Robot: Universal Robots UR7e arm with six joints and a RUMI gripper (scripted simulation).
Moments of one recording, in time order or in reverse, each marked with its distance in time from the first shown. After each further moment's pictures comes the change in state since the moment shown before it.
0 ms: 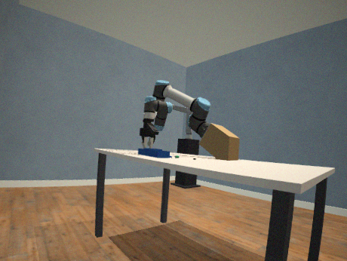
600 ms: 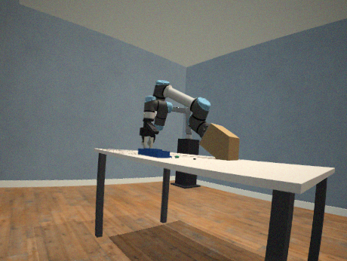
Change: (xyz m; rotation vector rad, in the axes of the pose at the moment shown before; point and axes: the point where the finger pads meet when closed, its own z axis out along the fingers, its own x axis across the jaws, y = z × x) arm 0.000 0.000 -0.003 0.000 0.000 0.001
